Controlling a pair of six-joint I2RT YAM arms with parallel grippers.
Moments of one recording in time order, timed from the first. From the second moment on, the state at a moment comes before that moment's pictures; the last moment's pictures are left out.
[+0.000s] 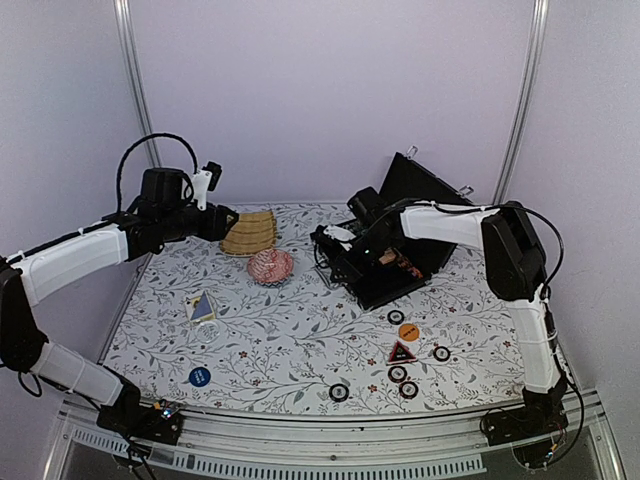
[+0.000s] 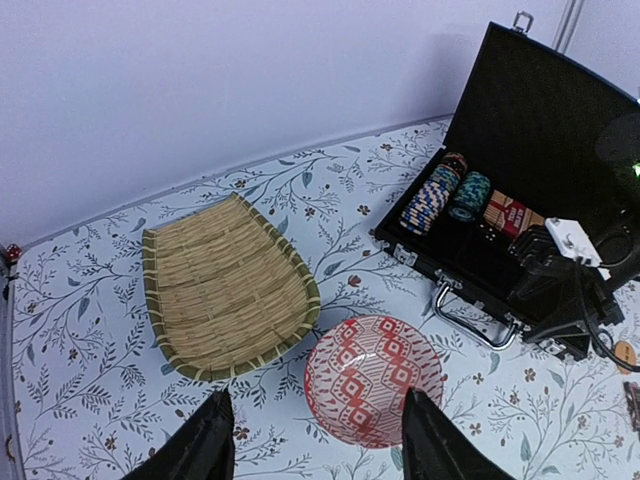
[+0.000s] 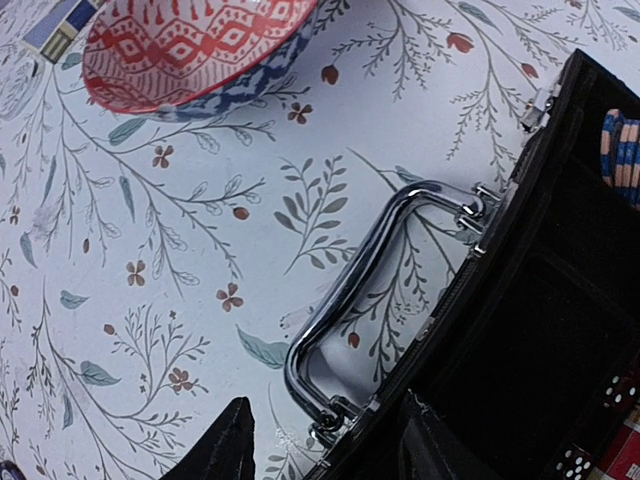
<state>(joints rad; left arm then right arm) -0.39 1.35 1.01 -0.12 0.06 -0.01 0.68 2.28 1.83 -0.61 -0.33 -0.32</state>
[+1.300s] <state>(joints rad) -0.40 1.38 1.01 -0.15 0.12 -0.01 0.68 2.41 2.01 -0.65 -0.20 -0.29</state>
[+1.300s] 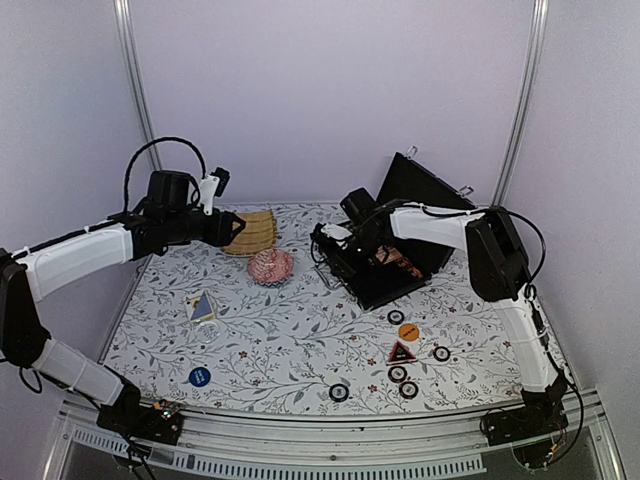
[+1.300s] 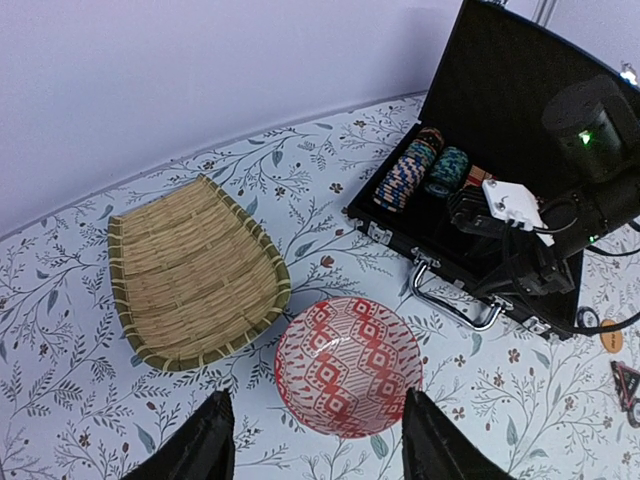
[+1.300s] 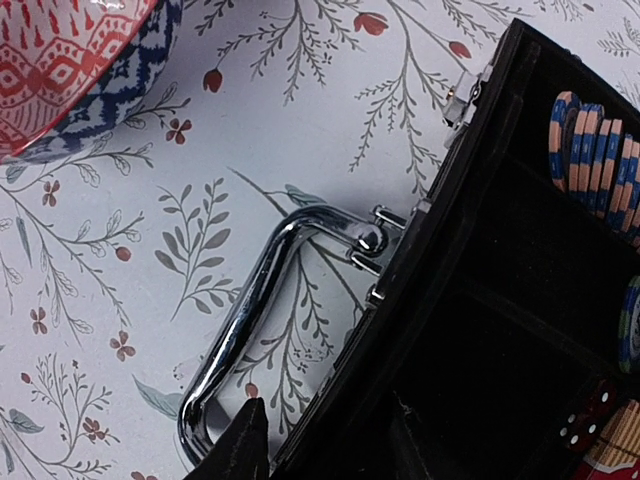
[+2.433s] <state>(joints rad) -0.44 1.45 1.04 -0.16 0.12 -0.01 0.72 2.18 1.64 -0.60 -0.28 -0.61</state>
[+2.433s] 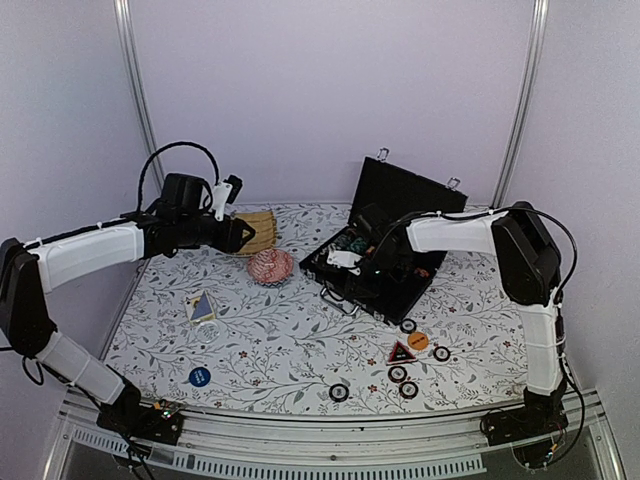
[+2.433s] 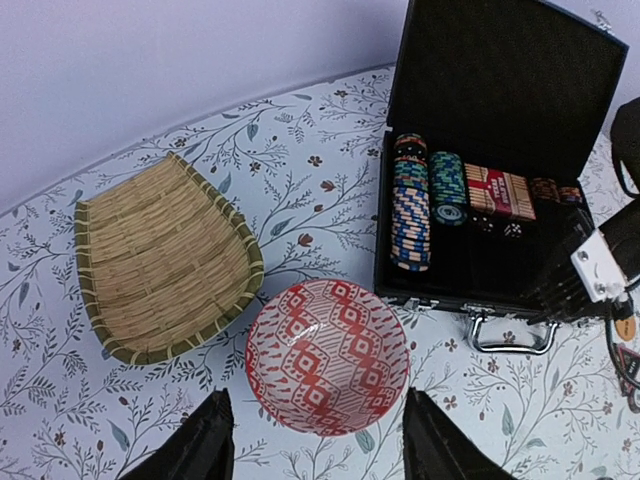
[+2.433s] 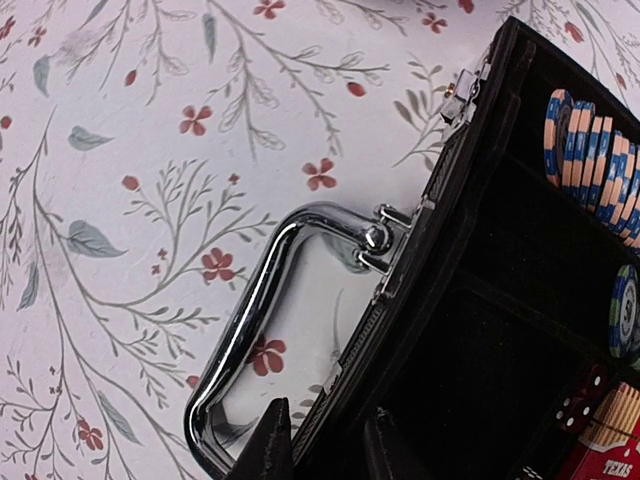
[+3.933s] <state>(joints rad) -0.80 1.73 1.16 -0.32 0.16 -0.33 0.11 1.53 1.06 -0.70 -0.57 -0.60</state>
